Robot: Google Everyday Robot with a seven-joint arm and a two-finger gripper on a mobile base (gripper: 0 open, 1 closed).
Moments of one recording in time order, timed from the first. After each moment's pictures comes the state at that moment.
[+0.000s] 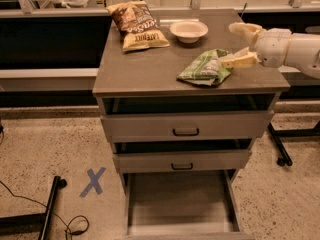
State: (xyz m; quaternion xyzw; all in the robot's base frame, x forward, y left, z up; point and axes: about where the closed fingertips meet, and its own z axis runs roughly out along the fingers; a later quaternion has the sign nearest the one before) arm 0.693 -0.211 0.924 -0.51 0.56 0.18 0.63
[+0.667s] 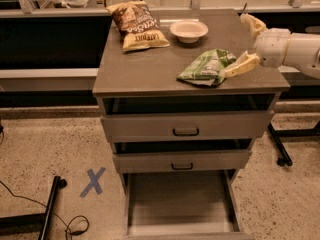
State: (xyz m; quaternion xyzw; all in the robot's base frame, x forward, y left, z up) arm 0.694 -0.209 0.924 -0.51 0.56 0.18 0.63
